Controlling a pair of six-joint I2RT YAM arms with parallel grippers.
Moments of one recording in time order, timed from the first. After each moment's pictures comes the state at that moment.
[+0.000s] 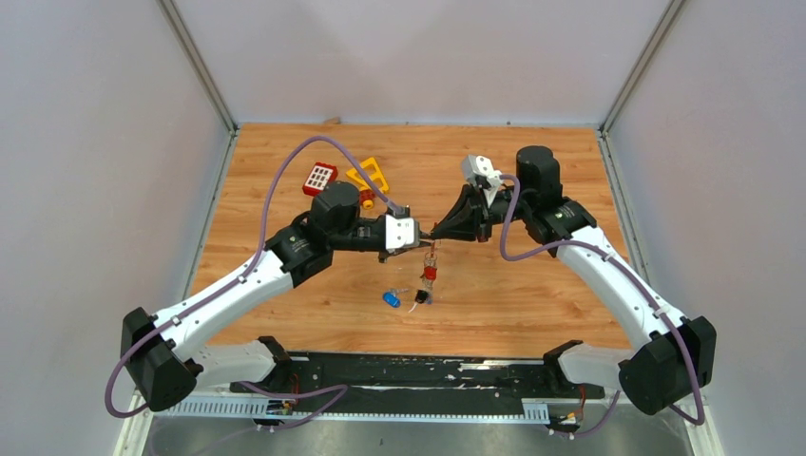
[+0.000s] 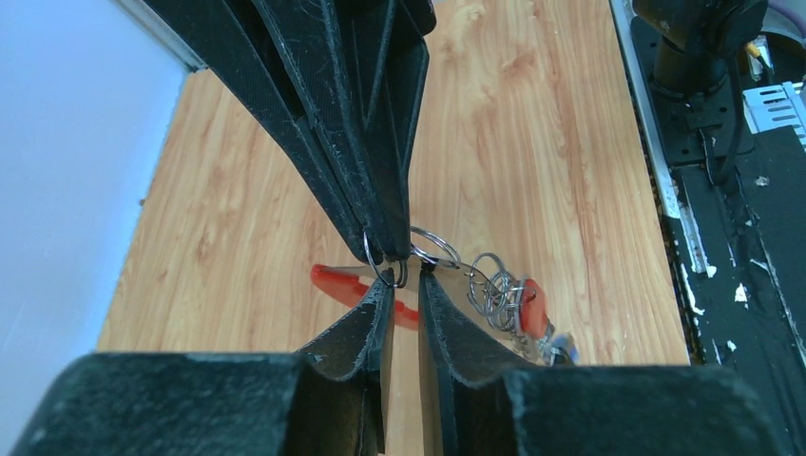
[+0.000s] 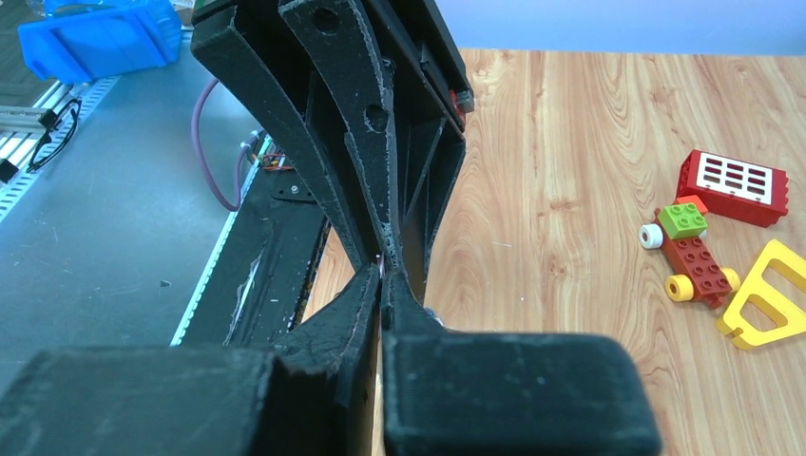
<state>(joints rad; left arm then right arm) -0.81 1.16 1.02 -0.16 0.65 0.55 0.44 1.23 1.11 -0.20 -1.27 -0.27</state>
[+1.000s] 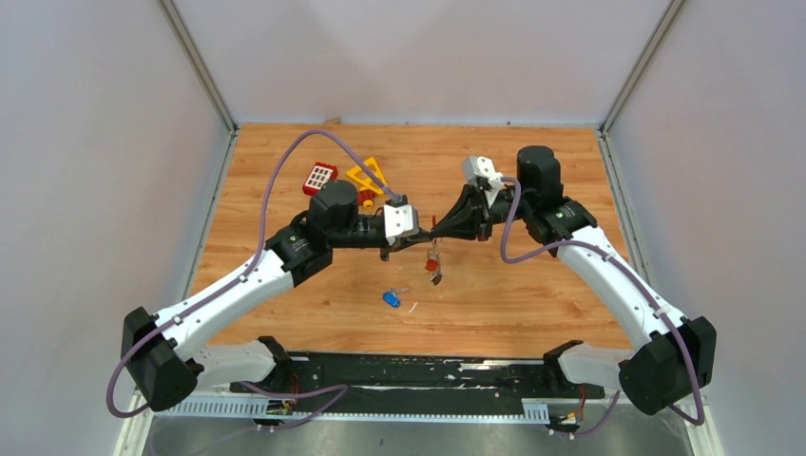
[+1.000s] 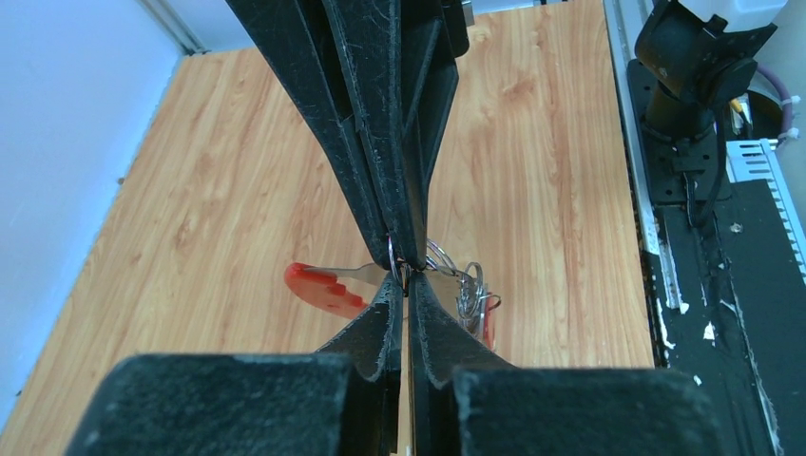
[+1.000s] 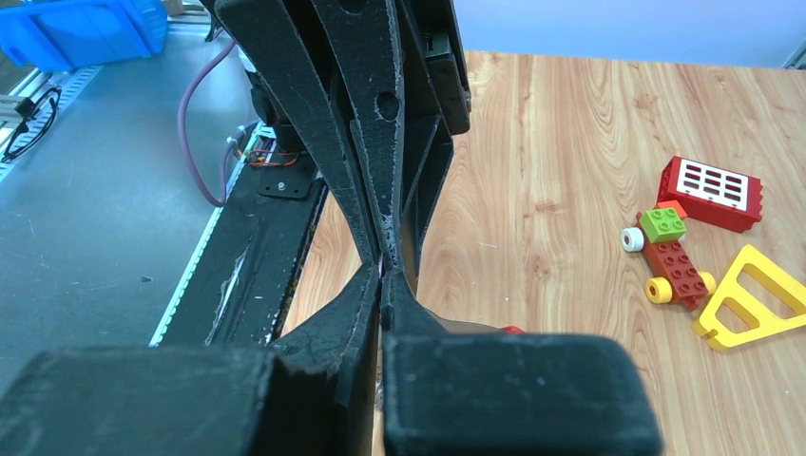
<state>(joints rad) -0.80 1.16 1.01 -0.09 0.64 0.40 0.44 1.23 1.10 -0.20 -1.27 -0.31</state>
